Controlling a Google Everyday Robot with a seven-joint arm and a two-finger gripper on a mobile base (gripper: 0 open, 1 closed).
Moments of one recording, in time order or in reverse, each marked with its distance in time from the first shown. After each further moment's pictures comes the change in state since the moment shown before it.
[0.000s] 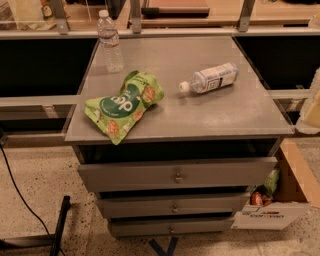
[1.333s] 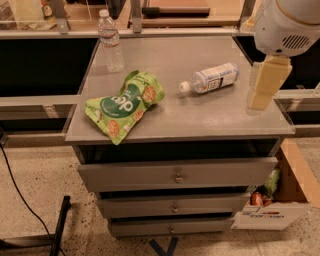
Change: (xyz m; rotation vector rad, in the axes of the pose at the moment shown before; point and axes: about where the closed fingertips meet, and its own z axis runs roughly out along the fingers) arm -0.066 -0.038 0.076 -0.035 -0.070 -0.234
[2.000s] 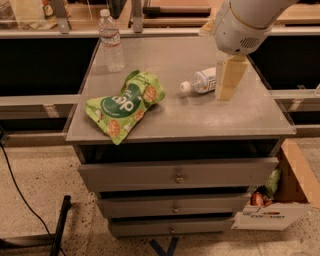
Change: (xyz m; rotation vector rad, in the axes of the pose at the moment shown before) arm -0.056 -0.037 0.056 -0.036 -0.142 -0.198
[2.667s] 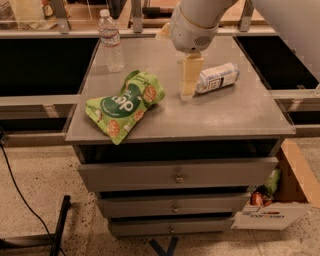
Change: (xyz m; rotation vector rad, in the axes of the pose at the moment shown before) arm -0.072 -0.037 0.054 -0.075 -0.103 -0.194
